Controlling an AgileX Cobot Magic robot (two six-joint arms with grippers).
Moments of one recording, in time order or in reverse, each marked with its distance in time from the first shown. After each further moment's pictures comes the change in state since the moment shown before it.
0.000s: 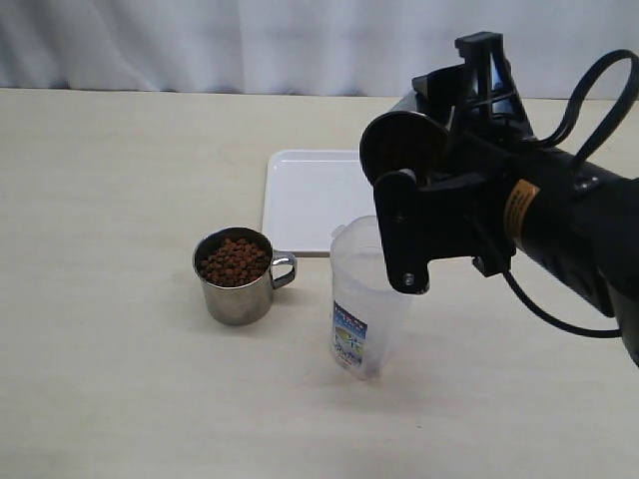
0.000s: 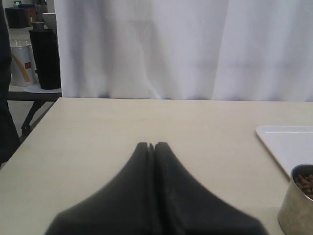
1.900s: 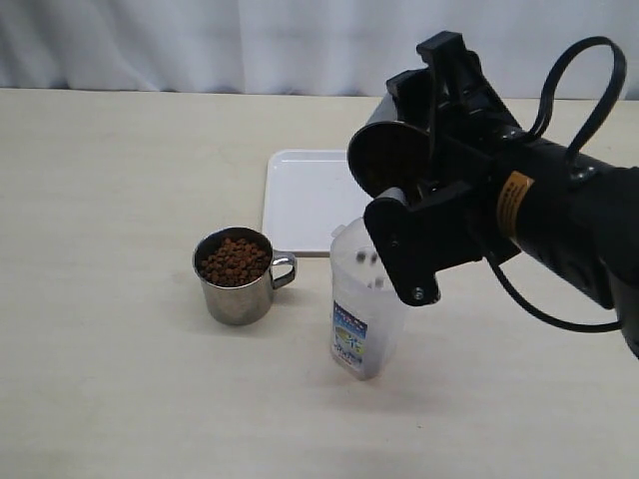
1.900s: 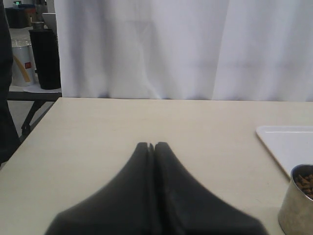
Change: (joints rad) left arm 0.000 0.000 0.000 0.000 0.000 0.000; right arm 0.000 0.001 -0.021 -0.002 -0.050 -0.229
